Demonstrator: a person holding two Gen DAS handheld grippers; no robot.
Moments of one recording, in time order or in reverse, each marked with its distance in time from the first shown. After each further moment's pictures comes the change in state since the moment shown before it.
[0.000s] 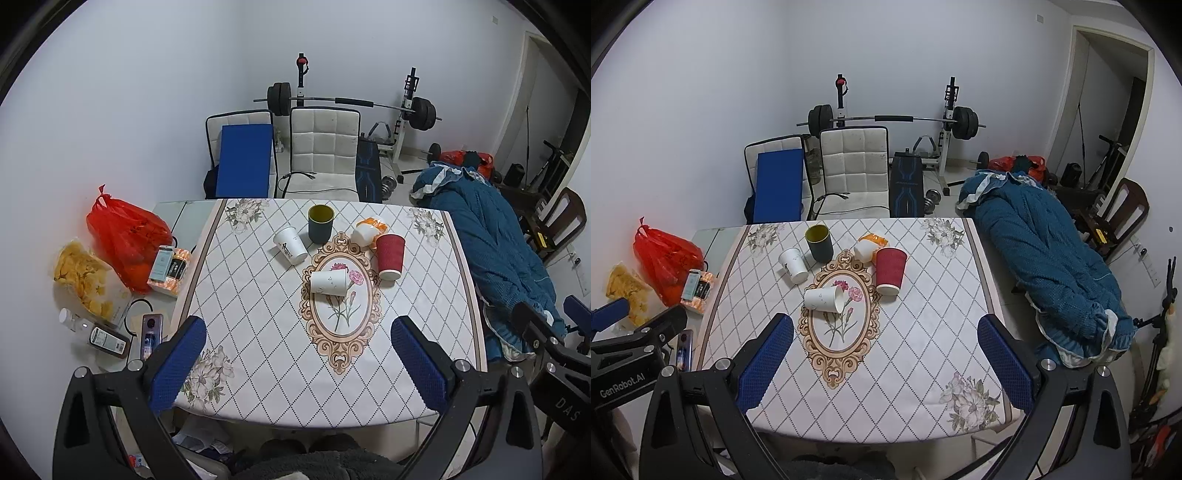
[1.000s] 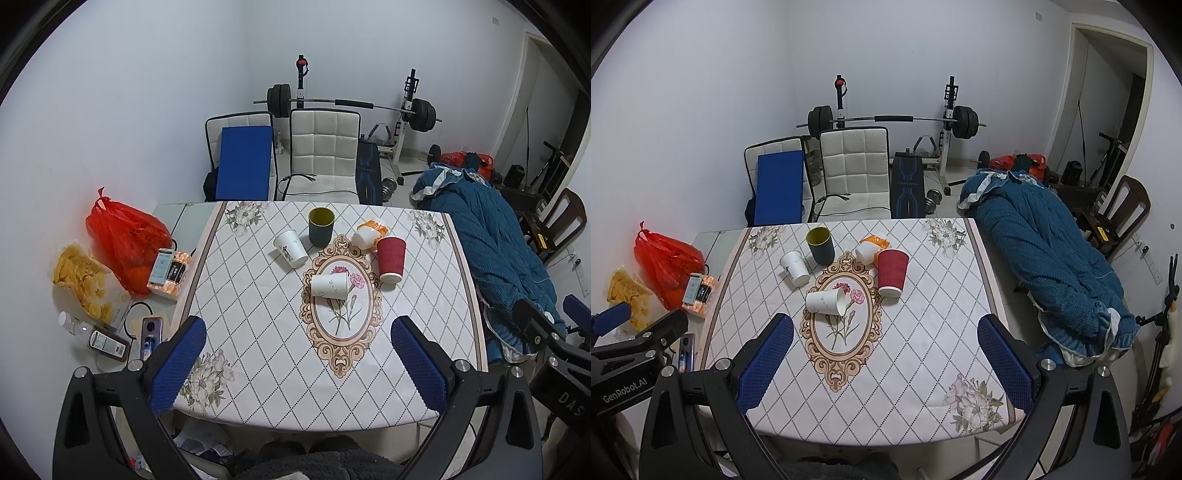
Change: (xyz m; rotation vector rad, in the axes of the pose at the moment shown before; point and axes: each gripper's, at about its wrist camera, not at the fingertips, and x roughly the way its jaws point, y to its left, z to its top) left arm 0.006 0.010 0.002 -0.008 -0.009 -0.007; right arm 0.005 -0.001 -0.001 0.014 0.000 0.006
